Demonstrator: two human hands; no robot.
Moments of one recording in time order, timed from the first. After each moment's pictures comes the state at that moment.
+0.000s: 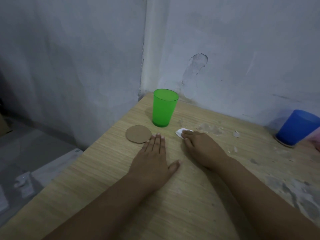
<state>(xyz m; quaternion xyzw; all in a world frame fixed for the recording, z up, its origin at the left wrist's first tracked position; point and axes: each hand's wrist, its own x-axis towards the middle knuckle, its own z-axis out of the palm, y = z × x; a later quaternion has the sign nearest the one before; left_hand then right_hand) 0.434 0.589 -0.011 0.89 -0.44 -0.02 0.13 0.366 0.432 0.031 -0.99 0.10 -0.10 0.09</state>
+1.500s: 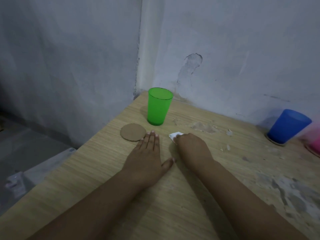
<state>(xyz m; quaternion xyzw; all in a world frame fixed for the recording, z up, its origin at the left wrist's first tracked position) 0.433 0.589 -0.011 0.89 -0.44 -0.02 0.12 0.366 0.460 0.033 -0.98 0.17 -0.05 -0.01</state>
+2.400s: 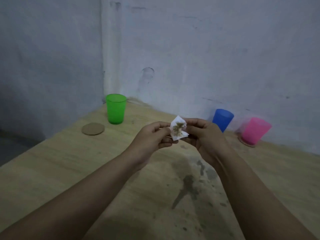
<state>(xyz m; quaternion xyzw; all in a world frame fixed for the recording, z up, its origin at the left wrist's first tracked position) 0.281 0.529 0.100 0.54 -0.31 -0.31 0.72 0.184 0.406 0.132 -0.63 0.19 -0.26 0.70</state>
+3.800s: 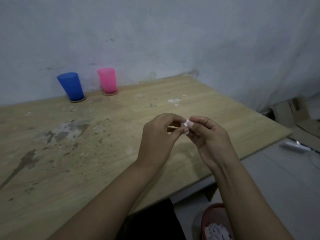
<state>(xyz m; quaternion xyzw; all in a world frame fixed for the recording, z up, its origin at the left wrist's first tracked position) -0.127 0.403 0.065 0.47 -0.66 -0.12 0.58 -0.255 0.379 0.063 -0.37 0.27 -0.61 0.64</state>
